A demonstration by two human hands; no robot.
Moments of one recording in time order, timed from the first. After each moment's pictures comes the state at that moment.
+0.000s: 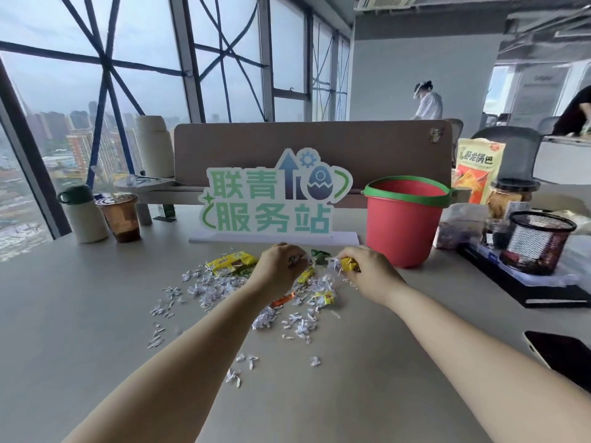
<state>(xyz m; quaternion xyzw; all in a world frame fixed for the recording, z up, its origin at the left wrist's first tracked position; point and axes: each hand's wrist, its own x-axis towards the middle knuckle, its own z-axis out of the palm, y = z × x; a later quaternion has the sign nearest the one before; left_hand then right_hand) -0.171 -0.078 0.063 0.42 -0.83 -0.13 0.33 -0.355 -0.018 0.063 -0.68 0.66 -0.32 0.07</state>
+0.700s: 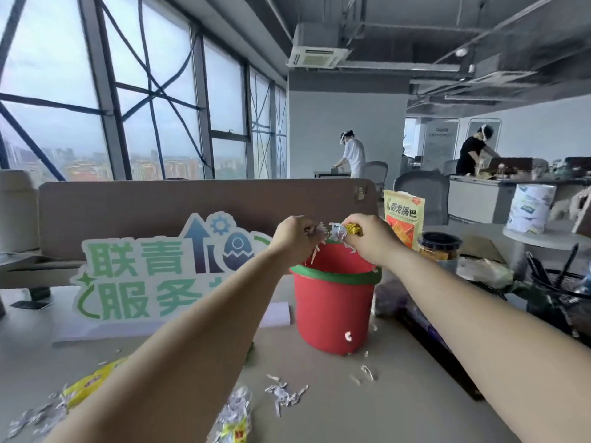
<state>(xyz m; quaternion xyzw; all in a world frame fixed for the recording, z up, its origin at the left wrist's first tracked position) -0.390 -0.184 0.193 0.33 -0.84 -0.18 0.38 -0.531 -0.101 0.197 -0.59 0.71 -0.39 -0.01</state>
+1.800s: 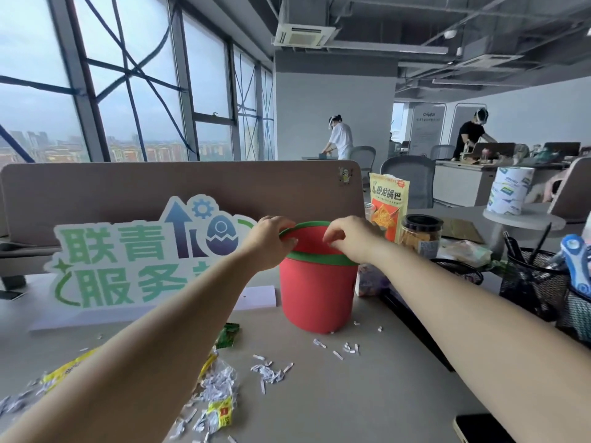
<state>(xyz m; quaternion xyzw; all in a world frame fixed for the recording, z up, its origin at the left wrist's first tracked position) -0.369 -0.189 0.164 0.35 -0.87 -0.15 0.30 -0.541 -0.103 0.170 -0.61 0.76 -0.25 -0.02</state>
